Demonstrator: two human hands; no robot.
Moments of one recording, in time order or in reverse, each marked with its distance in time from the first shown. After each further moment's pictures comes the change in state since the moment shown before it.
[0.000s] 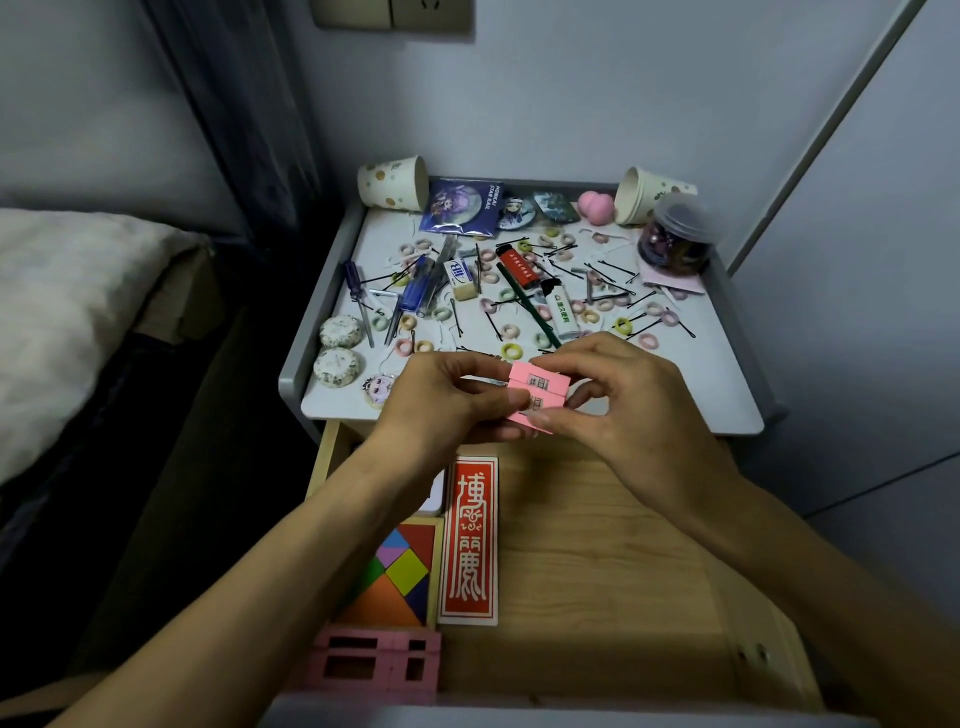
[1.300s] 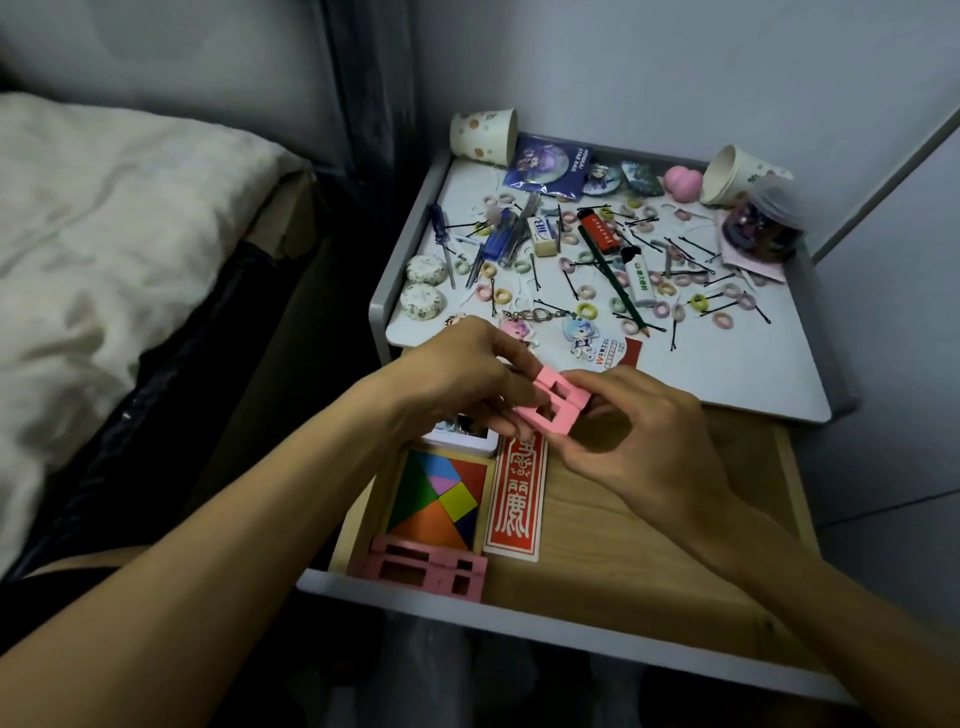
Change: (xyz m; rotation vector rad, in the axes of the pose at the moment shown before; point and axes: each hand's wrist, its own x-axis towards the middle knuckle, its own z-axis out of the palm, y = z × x) left_hand -0.020 -0.008 -0.053 0.286 -0.159 -0.171; right_hand -0.038 -0.013 0.049 -0.154 -0.074 -0.176
